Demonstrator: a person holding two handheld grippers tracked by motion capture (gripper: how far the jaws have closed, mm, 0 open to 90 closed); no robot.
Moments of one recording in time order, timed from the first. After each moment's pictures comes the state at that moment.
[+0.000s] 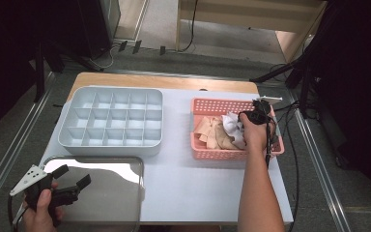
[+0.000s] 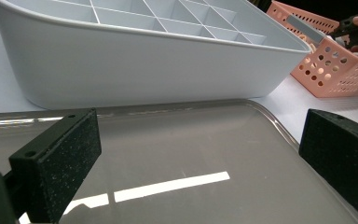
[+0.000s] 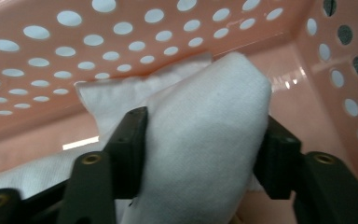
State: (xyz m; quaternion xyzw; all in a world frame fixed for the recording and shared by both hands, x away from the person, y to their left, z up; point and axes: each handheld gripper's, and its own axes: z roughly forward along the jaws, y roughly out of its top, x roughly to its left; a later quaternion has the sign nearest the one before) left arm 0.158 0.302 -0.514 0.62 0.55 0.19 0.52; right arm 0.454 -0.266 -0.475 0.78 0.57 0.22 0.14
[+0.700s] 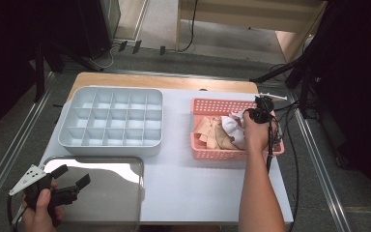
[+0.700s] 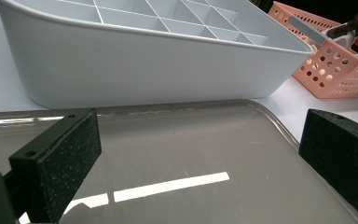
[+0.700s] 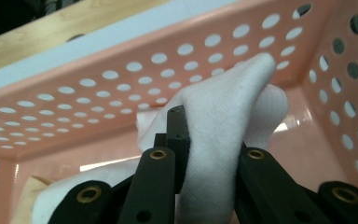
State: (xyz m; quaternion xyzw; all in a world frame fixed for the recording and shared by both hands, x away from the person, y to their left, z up) left arm 0.159 0.304 -0.515 0.62 0.55 0.19 0.52; right arm 0.445 -0.264 -0.457 0.74 0.57 0.30 0.17
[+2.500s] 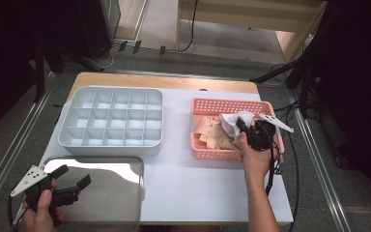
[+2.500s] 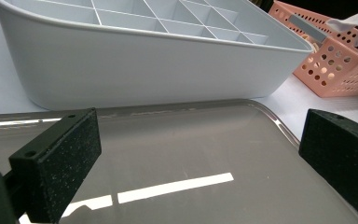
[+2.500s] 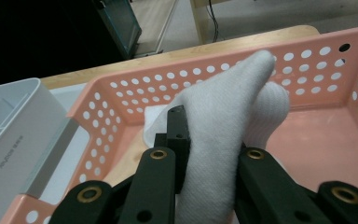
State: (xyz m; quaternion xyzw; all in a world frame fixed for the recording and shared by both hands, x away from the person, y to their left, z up) left arm 0.157 0.300 -0.515 0.62 0.55 0.20 0.52; right arm 0.339 -0.242 -0.442 0.60 0.60 0.47 0.23
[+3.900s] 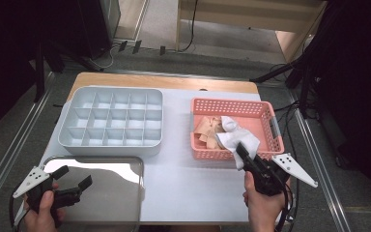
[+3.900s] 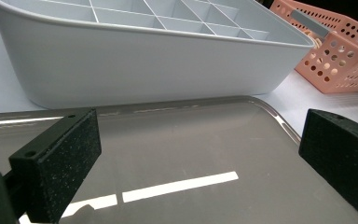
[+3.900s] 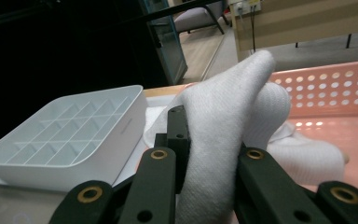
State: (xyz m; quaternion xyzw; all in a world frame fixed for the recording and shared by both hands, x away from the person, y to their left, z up) left arm 0.155 0.296 -0.515 0.63 0.55 0.20 0.51; right arm 0.208 -0.233 -0.411 0.52 0.59 0.57 0.24
